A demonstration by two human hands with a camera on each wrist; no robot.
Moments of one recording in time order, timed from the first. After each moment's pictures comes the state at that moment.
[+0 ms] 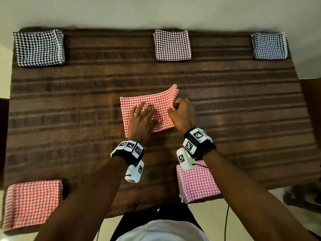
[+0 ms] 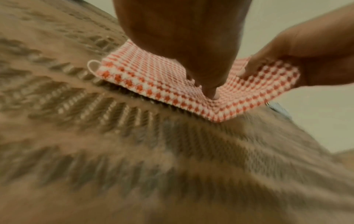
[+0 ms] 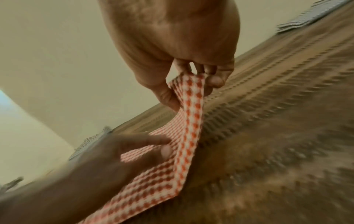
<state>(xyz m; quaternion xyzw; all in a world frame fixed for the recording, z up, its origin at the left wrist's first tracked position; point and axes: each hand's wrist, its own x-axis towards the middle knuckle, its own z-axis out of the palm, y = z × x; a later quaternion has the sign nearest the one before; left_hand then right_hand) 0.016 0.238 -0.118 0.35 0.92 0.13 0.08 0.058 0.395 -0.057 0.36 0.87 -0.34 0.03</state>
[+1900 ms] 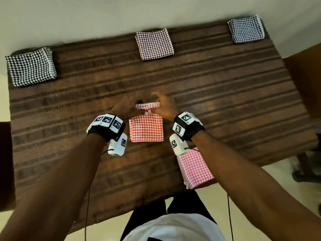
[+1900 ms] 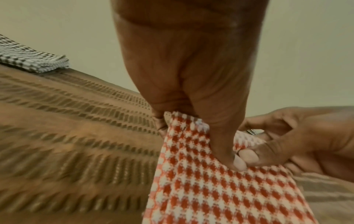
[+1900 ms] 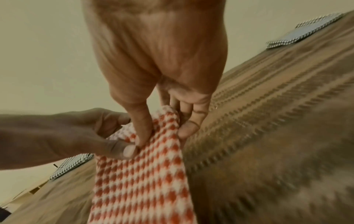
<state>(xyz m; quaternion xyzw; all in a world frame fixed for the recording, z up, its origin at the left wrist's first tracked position) -0.052 0.241 -0.041 0.39 0.85 0.17 0.32 0.053 0.388 -0.061 0.26 0.83 -0.47 0.13</state>
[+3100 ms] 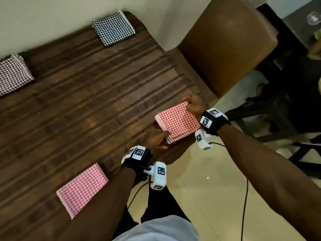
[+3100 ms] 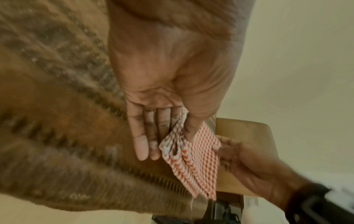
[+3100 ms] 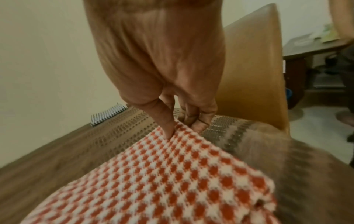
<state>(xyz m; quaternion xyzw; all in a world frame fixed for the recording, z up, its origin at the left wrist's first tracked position) 0.352 0.636 -0.084 0.01 0.69 0.36 0.63 0.435 0.831 -0.081 0.51 0.76 -0.40 0.06</state>
